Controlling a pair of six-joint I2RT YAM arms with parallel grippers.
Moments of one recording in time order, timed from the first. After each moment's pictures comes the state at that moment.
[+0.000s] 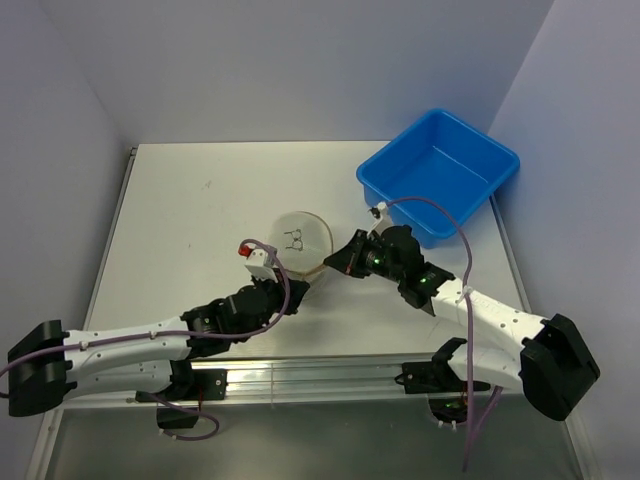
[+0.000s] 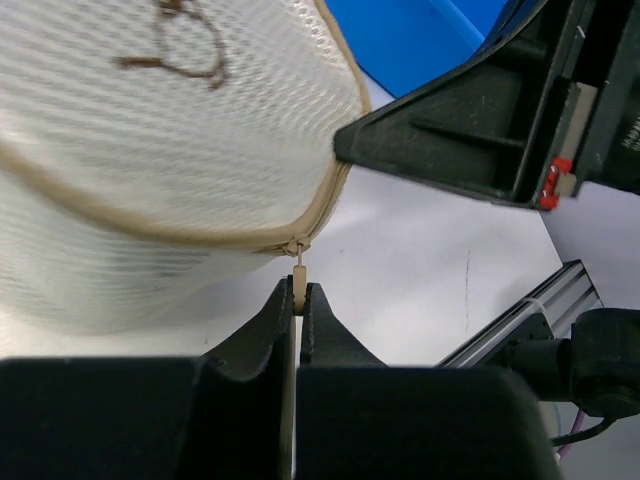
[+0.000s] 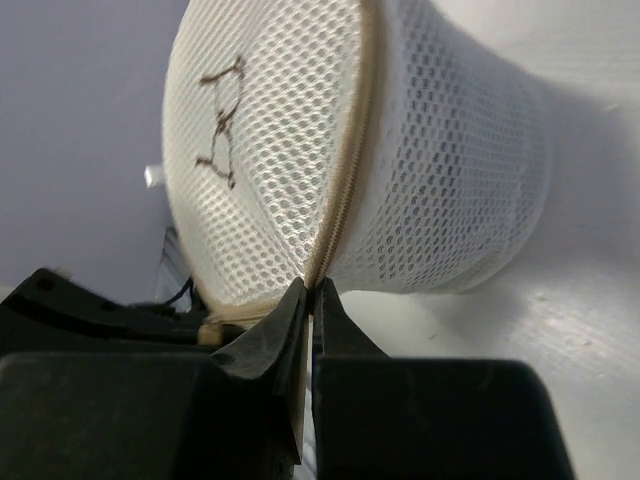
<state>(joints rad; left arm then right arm) -1.20 0.99 0.46 0.24 -0.52 -0.78 0.66 1.09 0.55 0.16 -0.22 0.88</state>
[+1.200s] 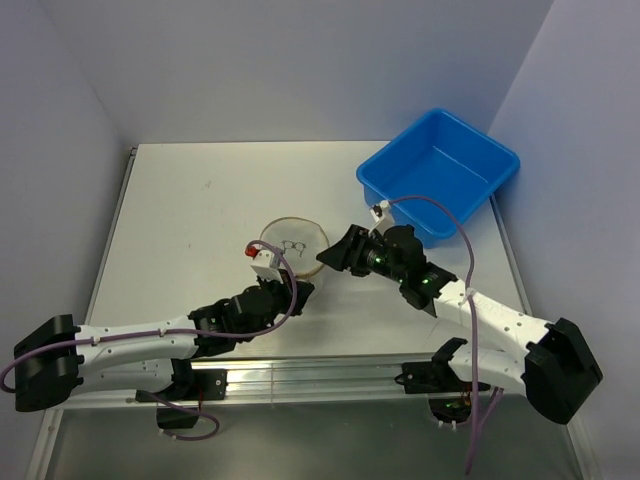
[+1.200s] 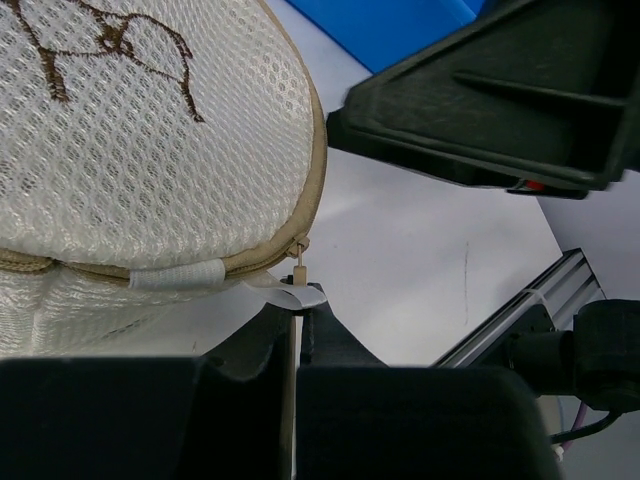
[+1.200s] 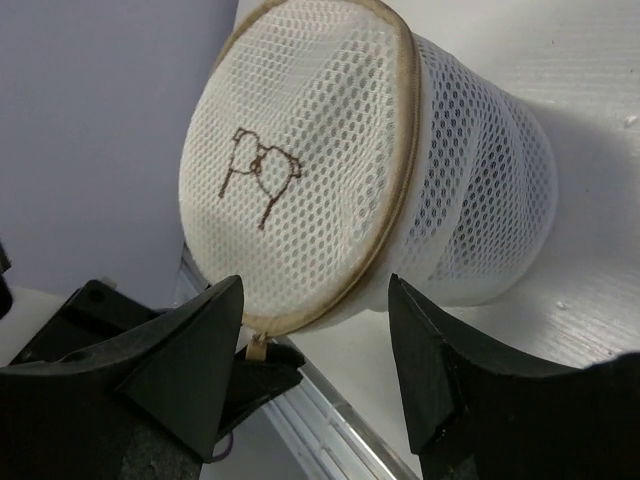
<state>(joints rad) -1.20 1.04 0.45 0.30 -0.50 -0.77 0.65 1.06 0.56 0.17 -0.22 0.91</state>
